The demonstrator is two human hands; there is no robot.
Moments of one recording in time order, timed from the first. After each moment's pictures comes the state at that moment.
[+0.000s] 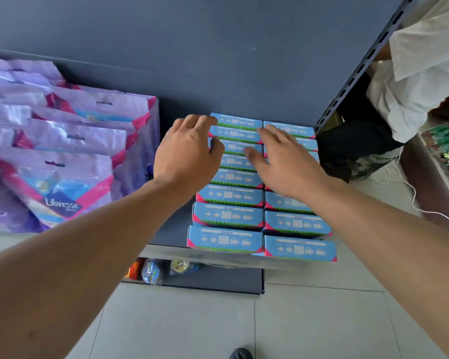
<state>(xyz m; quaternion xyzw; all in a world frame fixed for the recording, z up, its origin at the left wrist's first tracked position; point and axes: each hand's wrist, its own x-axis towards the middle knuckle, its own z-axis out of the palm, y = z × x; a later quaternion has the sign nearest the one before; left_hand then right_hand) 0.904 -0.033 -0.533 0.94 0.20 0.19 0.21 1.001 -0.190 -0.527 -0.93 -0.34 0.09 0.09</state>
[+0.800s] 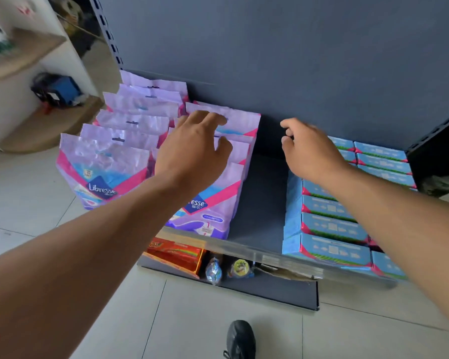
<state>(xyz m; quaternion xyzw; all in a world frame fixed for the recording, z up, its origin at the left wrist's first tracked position) 0.778 0.111 -0.487 0.93 0.23 0.22 0.19 0.940 -0.038 -0.509 -0.92 -0.35 0.04 0.20</state>
